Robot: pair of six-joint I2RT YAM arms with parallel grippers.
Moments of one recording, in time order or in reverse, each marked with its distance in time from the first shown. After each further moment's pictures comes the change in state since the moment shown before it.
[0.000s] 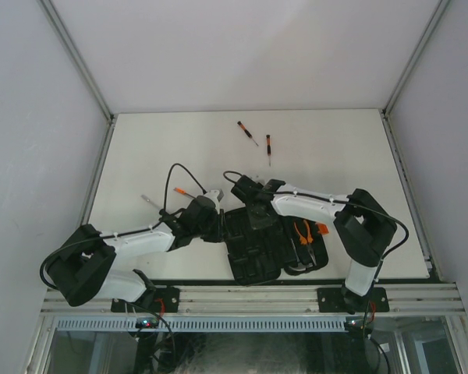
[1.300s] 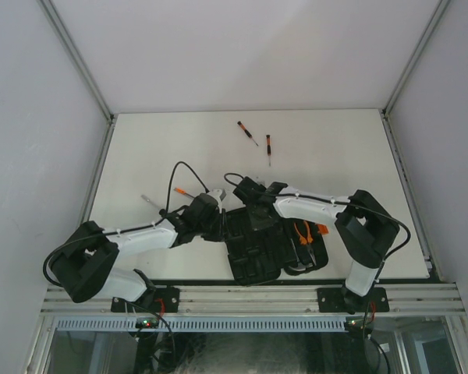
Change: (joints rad) left arm 0.000 0.036 0.046 -0.055 0.011 0.026; right arm 0.009 0.022 -0.041 0.055 -0.022 -0.030
